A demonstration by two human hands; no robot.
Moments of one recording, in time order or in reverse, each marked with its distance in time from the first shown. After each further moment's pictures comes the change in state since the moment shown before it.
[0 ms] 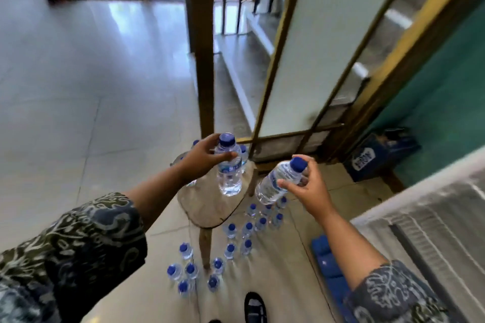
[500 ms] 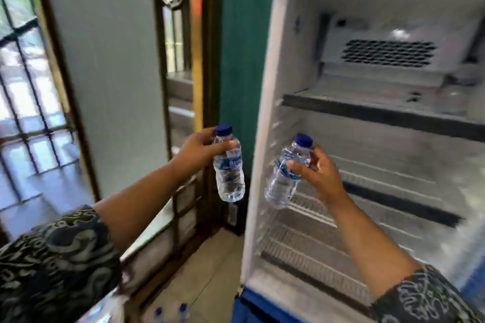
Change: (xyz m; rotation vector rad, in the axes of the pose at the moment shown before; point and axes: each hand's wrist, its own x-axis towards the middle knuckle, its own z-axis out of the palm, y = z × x) left_hand -0.023 0.316 0.239 -0.120 -0.553 0.575; right_hand -0.183 -0.165 -0.285 0.065 0.766 -0.356
